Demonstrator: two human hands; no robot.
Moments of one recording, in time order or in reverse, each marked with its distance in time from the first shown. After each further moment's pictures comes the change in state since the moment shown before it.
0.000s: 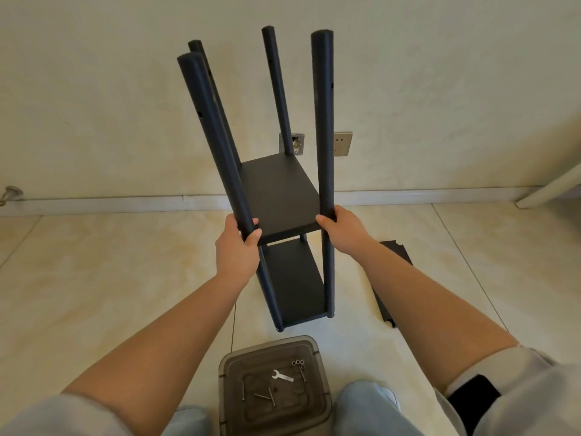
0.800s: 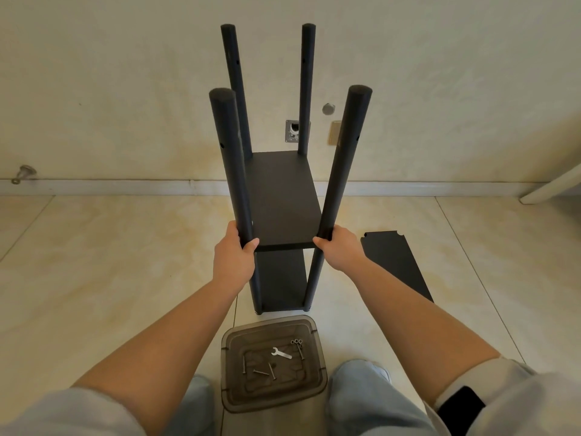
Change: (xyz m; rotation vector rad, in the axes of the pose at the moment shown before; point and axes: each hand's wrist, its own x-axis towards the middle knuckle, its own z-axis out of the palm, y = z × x) left_hand -0.031 -0.035 -0.012 0.156 -0.060 -0.054; right_hand -0.044 0.024 0.028 -0.055 -0.063 0.090
